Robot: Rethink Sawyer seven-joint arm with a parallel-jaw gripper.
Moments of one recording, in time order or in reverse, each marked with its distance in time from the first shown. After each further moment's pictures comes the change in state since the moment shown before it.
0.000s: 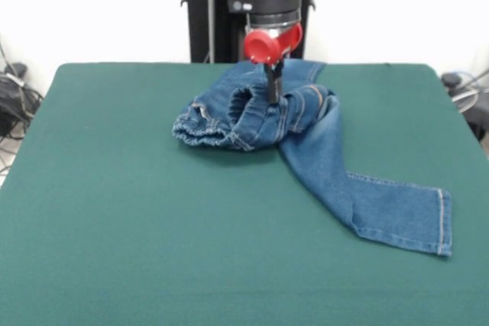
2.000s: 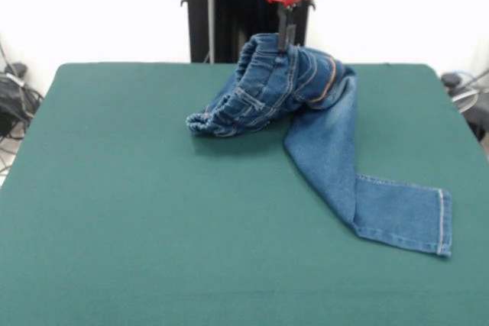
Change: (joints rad) arm 0.212 -0.248 -0.164 0.097 0.197 0.123 0.000
